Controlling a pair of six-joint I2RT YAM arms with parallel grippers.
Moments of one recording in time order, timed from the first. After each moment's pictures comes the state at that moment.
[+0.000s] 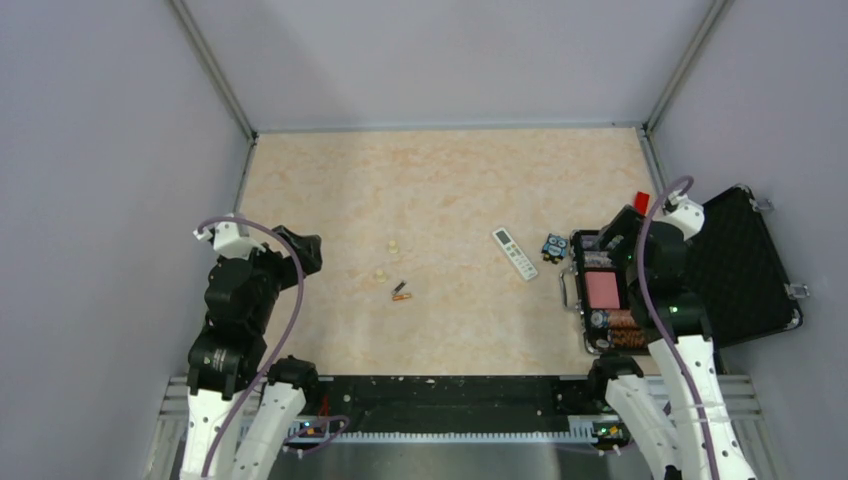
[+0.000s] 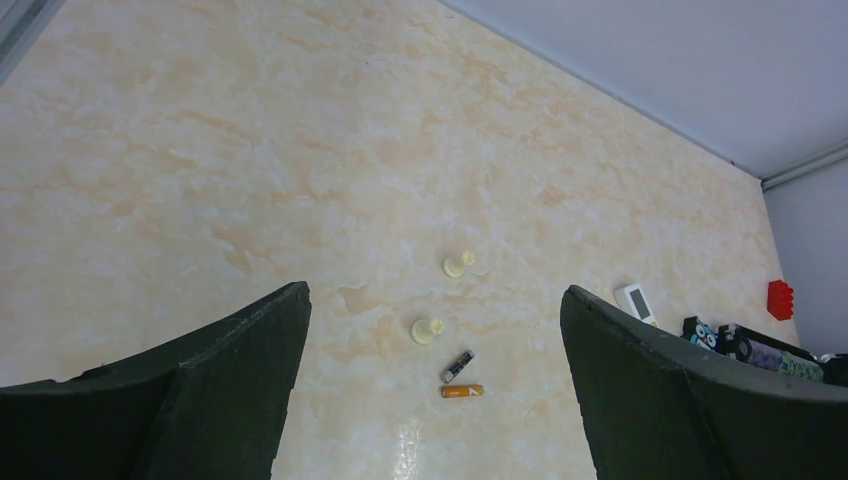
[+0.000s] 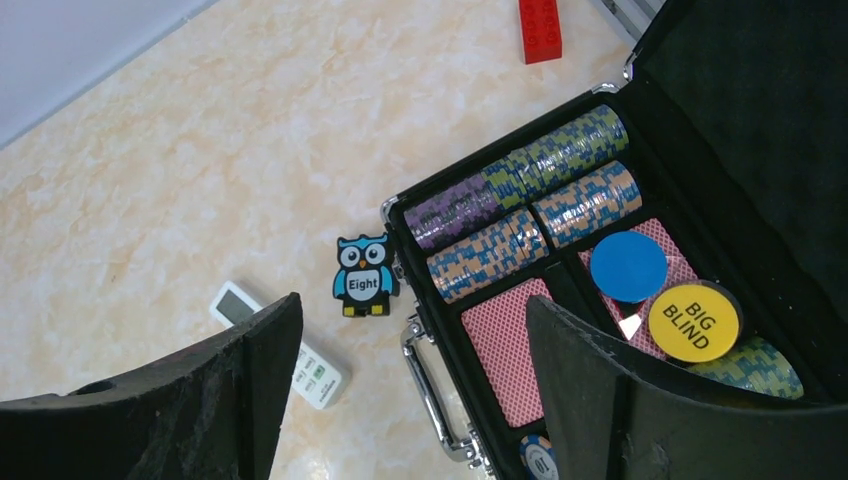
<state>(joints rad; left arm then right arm) -0.15 0.45 0.85 -0.65 -0.12 -0.53 0.06 0.63 0.74 -0.55 0.35 0.47</state>
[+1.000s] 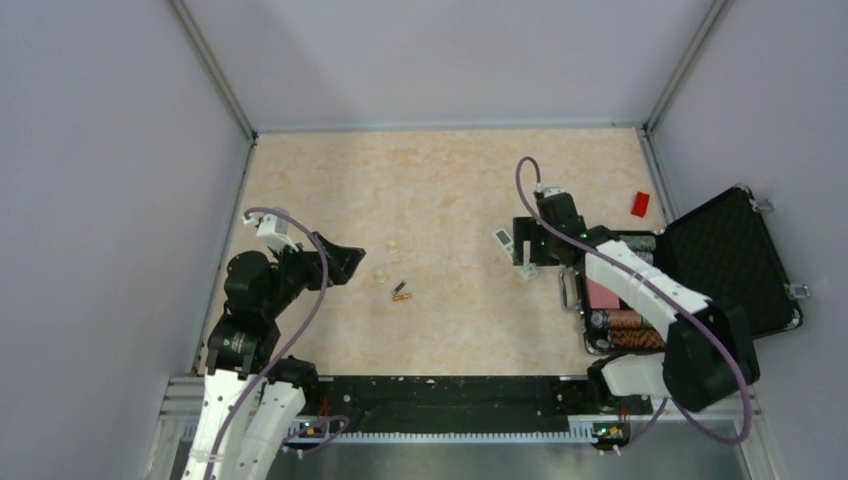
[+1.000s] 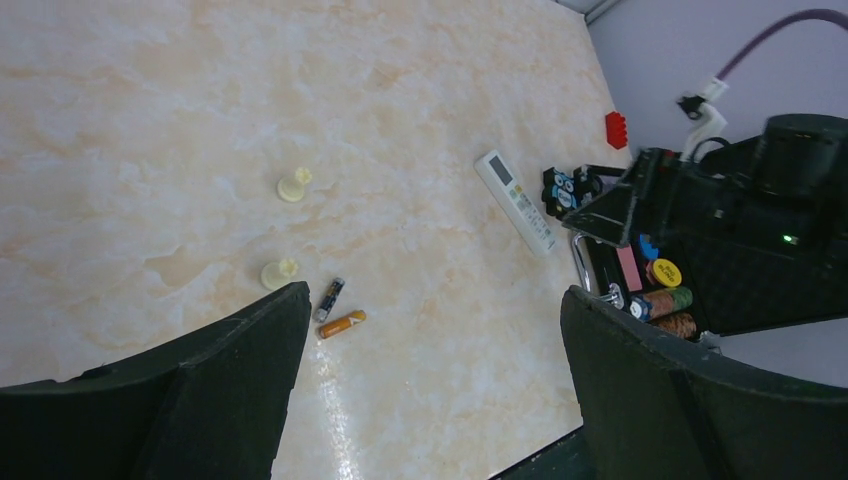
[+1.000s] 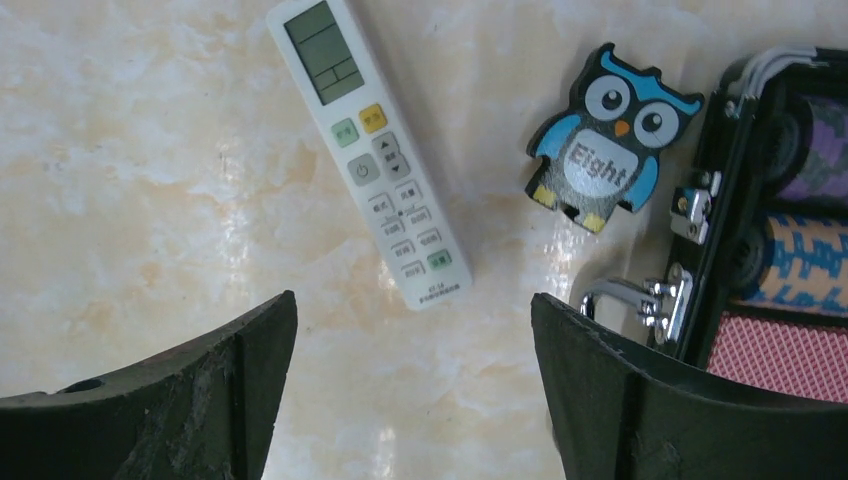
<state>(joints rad) -0.15 0.48 0.71 -0.49 0.32 -0.57 0.42 1.23 0.82 -0.48 0.11 0.35</state>
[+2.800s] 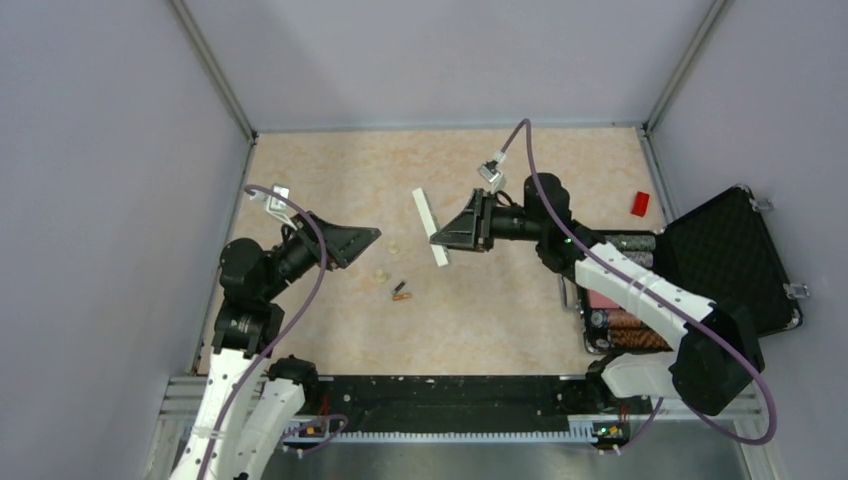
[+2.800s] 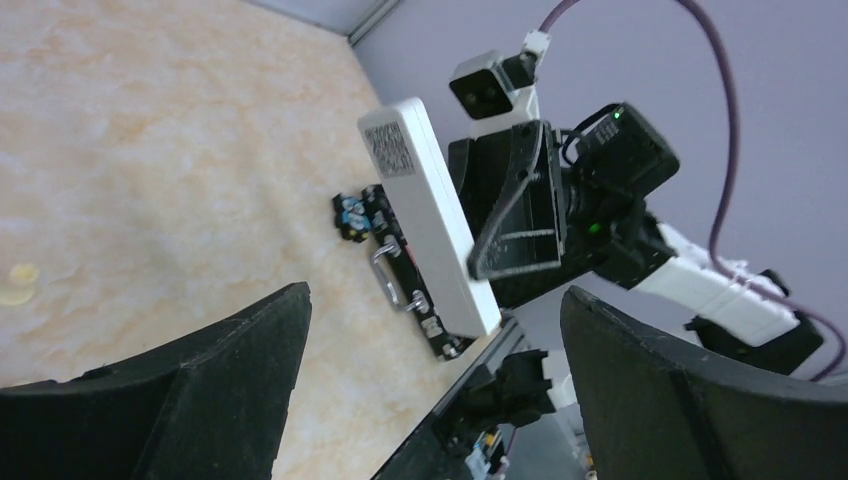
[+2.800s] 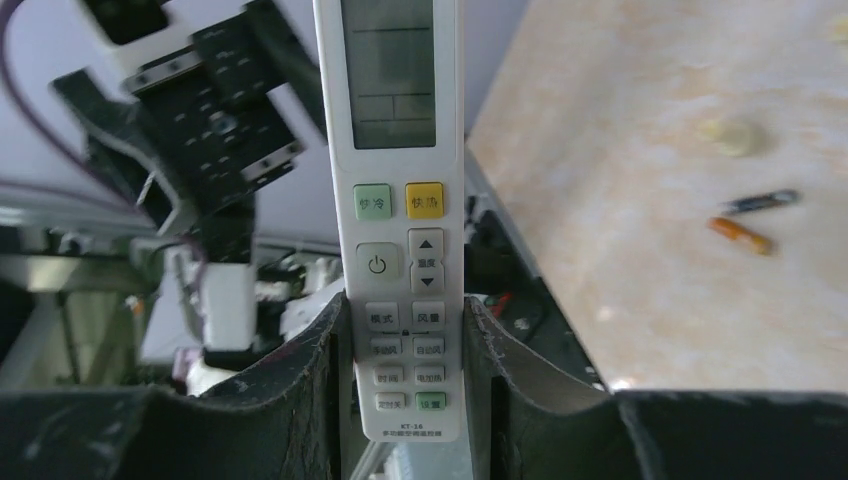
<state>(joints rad) -0.15 0.58 0.71 -0.11 0.64 -0.85 0.60 1.28 0.93 0.08 -0.71 0.96</state>
